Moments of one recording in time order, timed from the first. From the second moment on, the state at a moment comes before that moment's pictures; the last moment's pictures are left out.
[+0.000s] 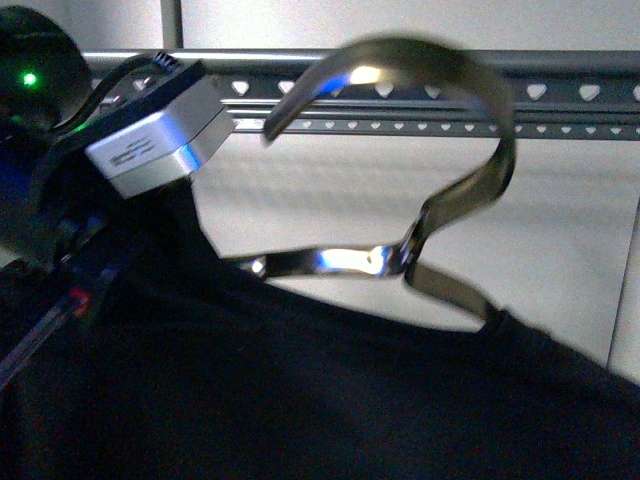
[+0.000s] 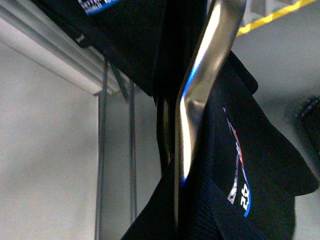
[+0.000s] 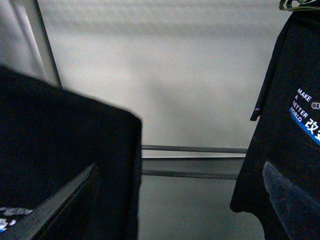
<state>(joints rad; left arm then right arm) -0.14 1.71 1.45 -0.71 0.95 1.60 0.00 0.00 0.01 0.00 0.00 0.00</state>
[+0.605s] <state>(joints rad) -0.17 1.73 1.50 -0.68 0.99 1.50 -0.42 0.57 0.30 -0.06 -1.00 -0.52</state>
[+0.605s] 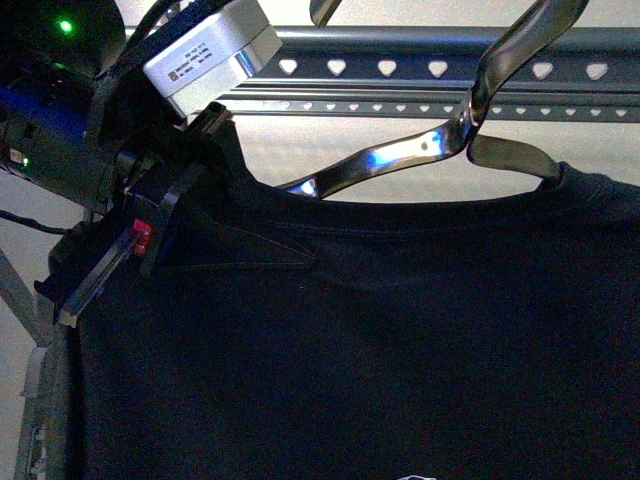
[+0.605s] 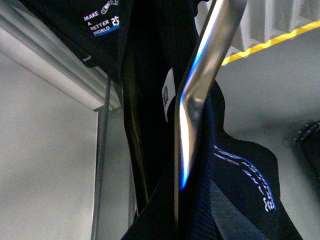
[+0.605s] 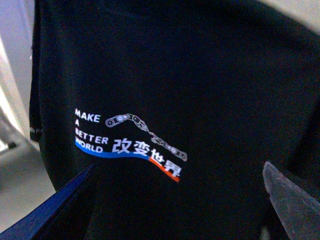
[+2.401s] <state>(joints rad) -0.15 1.71 1.49 -0.68 1.03 1.51 -0.08 1.30 1.20 -0.60 -0.66 -1.44</state>
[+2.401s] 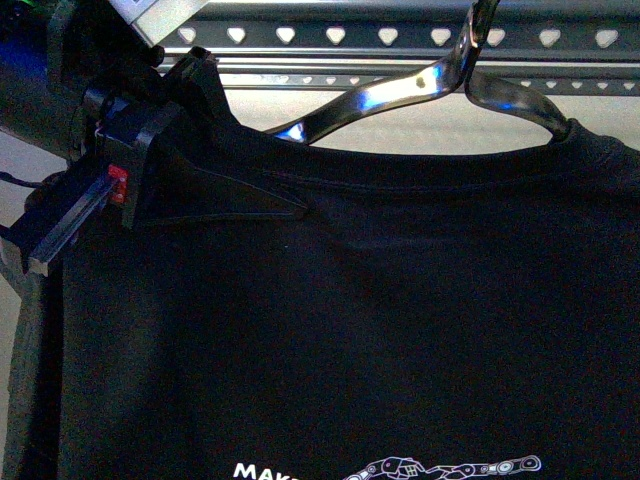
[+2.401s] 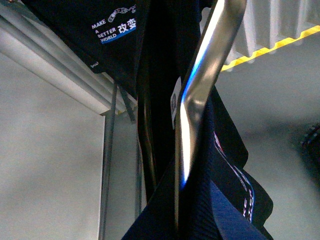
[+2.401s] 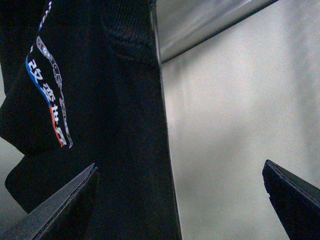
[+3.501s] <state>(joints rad) -0.09 1.58 1.33 -0.48 1.17 1.38 -0.15 1.52 1.11 -0.38 -0.66 -1.27</state>
